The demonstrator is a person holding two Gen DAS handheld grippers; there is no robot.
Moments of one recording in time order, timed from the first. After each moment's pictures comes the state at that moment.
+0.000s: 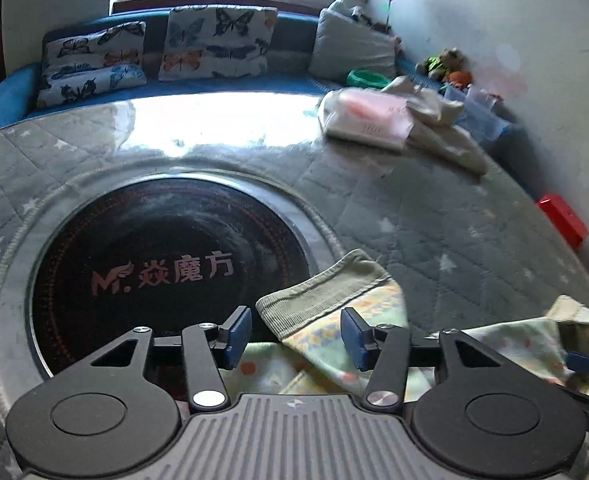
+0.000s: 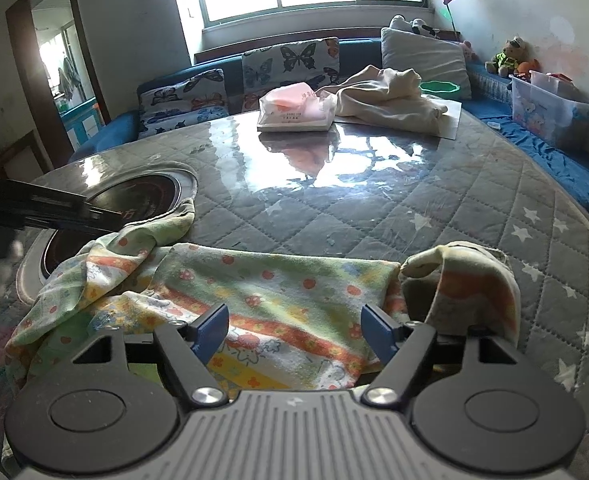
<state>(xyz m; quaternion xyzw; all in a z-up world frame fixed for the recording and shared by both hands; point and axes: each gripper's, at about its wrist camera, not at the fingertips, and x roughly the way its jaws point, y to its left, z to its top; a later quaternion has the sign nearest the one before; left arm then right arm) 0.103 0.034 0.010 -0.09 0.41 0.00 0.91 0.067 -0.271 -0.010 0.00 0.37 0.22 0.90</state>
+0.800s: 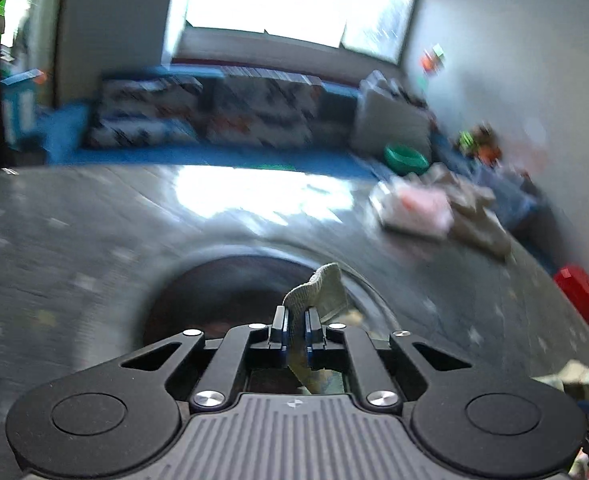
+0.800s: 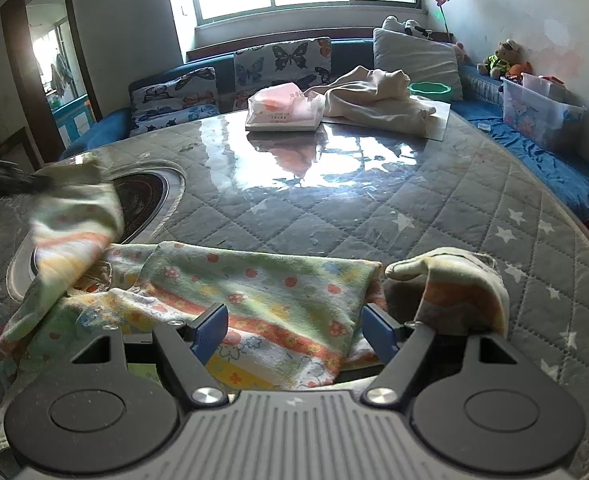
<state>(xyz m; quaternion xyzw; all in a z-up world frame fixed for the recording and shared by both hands) 0.030 0.106 0.072 -0.12 0.29 0.08 0.95 0.064 -0.277 -0.006 -0.02 0.37 0.20 0.91</state>
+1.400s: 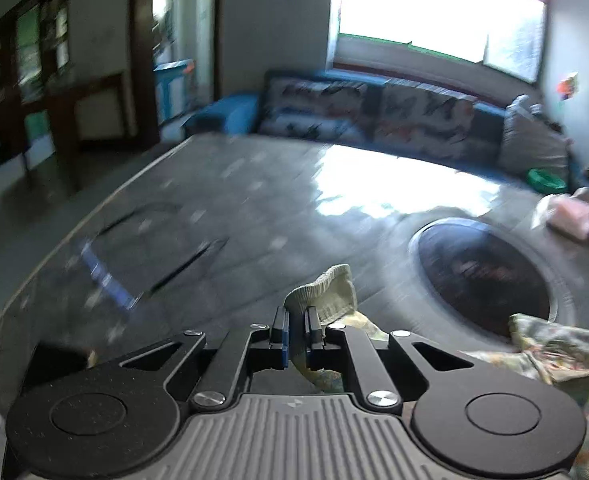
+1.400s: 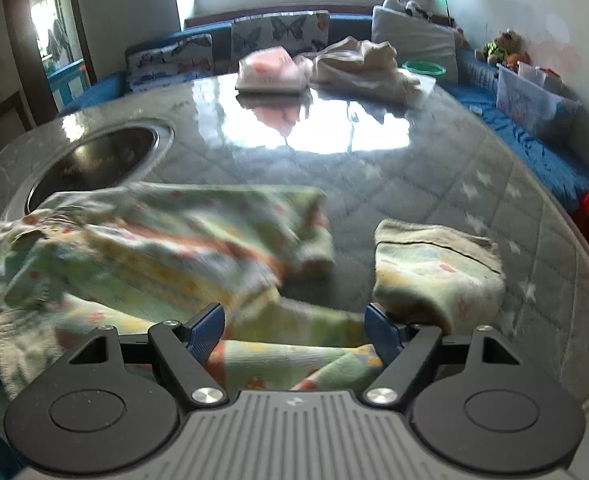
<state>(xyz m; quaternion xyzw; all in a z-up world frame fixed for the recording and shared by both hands) -0.131 0.200 0.055 -0.13 0.33 0.29 0.89 0.037 -0.309 -0.017 -0.06 0.41 0.19 0.89</state>
